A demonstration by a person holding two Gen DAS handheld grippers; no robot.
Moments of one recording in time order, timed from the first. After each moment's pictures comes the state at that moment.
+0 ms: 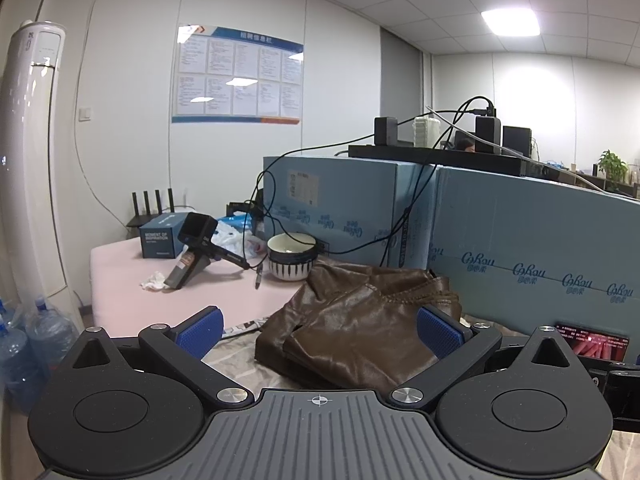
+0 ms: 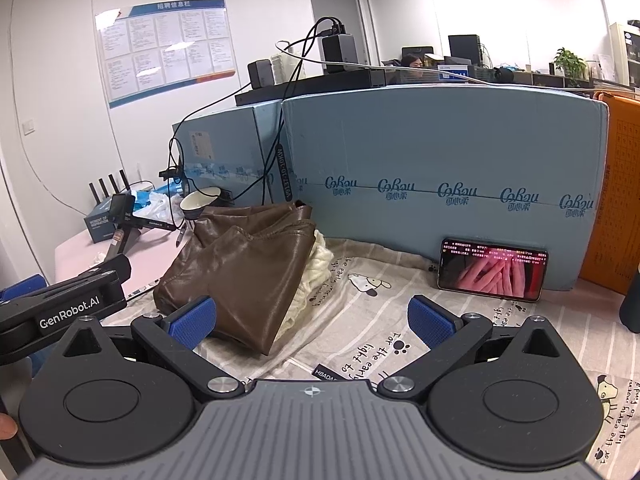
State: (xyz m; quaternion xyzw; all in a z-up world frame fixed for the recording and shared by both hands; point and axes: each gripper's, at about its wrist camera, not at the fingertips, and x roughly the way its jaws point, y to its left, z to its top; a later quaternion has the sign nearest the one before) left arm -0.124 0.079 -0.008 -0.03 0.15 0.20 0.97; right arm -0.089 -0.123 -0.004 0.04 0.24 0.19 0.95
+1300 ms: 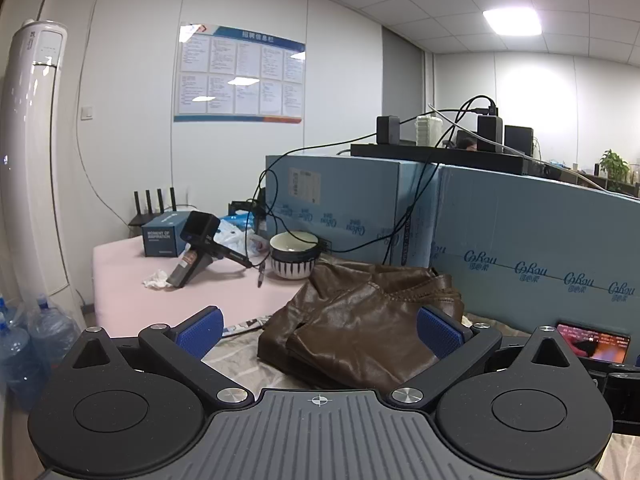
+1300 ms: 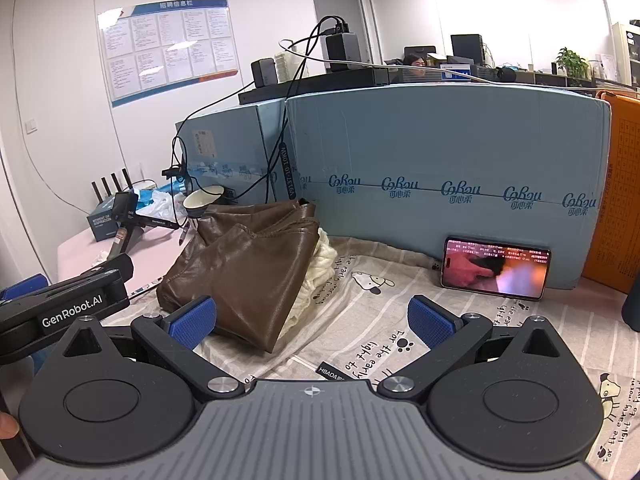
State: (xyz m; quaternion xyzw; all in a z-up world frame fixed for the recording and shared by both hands) left arm -0.125 0.080 -0.009 -0.03 0.15 0.20 0.97; right arm -0.090 -0.121 -0.003 0.04 0.25 0.20 0.95
